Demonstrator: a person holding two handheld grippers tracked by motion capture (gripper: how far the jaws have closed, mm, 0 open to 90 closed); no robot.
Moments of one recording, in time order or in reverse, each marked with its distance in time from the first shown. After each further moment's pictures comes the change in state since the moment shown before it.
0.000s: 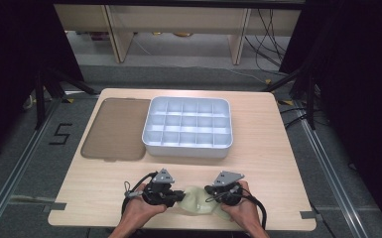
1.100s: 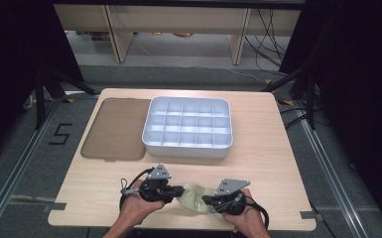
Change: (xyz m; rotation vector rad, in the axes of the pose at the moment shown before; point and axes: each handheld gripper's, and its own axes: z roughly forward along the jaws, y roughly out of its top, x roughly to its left) left arm 0.001 0.010 -0.015 -0.052 -0.002 0.001; right arm 0.020 -0.004 -0.023 -0.034 0.154 -0.003
